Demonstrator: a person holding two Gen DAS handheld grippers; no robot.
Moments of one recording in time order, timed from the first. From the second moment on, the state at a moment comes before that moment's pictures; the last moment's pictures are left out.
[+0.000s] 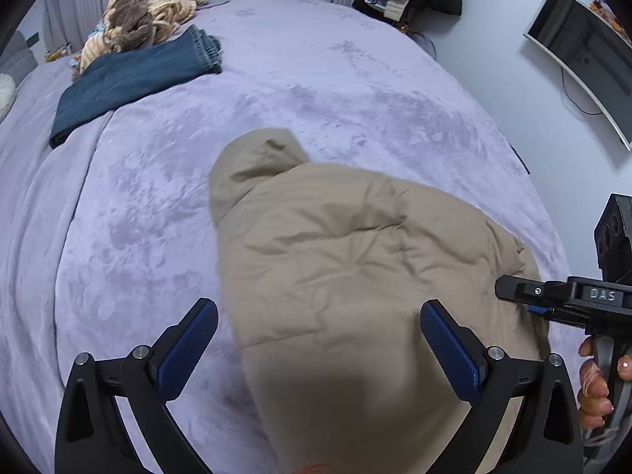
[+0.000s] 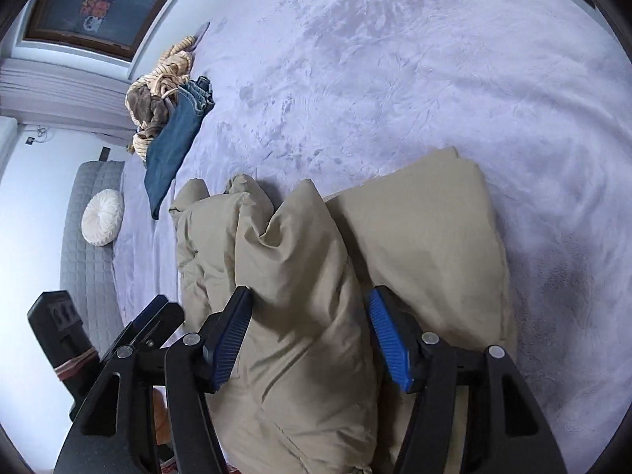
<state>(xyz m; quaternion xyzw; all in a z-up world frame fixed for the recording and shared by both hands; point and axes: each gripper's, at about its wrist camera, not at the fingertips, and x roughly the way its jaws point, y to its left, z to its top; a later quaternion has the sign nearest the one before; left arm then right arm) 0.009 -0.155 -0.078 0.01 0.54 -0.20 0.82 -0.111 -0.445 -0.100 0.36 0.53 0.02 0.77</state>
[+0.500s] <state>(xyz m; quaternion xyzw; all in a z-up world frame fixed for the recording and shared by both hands) -0.022 -0.149 -0.120 -0.01 0.59 -0.20 0.78 -0.142 -0.433 -0.119 0.25 0.57 -0.06 0.78</state>
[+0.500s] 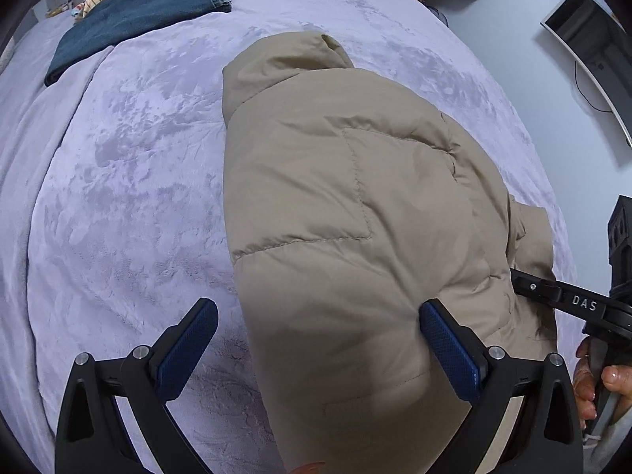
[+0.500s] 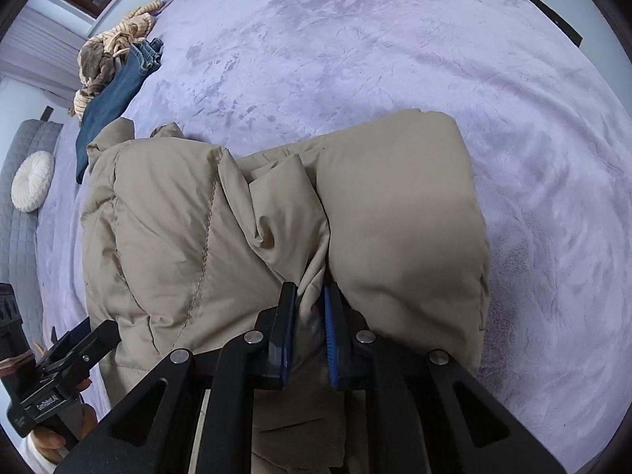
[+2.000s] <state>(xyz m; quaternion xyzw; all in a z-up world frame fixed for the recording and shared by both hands) 0.002 -0.179 -0.148 -0.12 0.64 -0.23 0.73 -0.135 -0.532 -0.145 0.31 0.59 -0.01 0.75</state>
